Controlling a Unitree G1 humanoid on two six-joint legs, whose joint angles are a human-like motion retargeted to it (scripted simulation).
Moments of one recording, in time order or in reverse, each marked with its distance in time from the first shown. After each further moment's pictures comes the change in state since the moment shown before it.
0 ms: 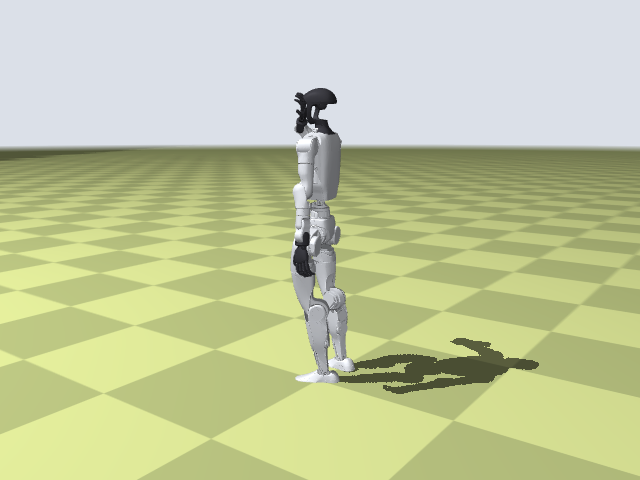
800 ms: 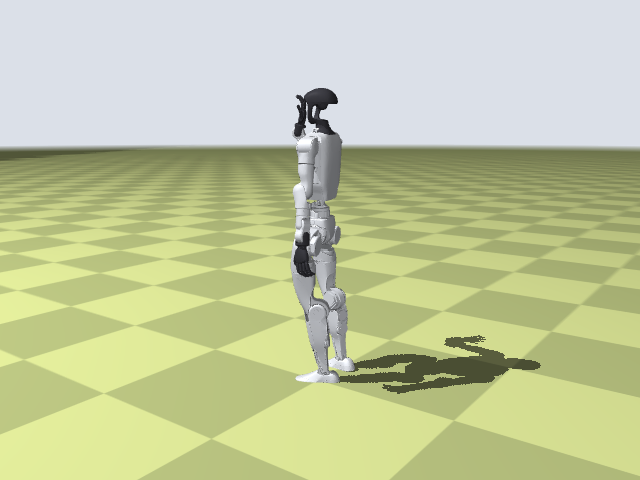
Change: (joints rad) left arm 0.002 -0.009 -0.015 0.012 0.010 0.001 0.000; right arm 0.018 0.247 -0.056 0.114 0.145 0.155 0.014; waist -0.008 -0.003 -0.023; left_leg -0.009 0.002 -0.001 -0.003 0.002 -0.002; right_leg -0.010 0.001 0.000 -0.002 0.004 0.000
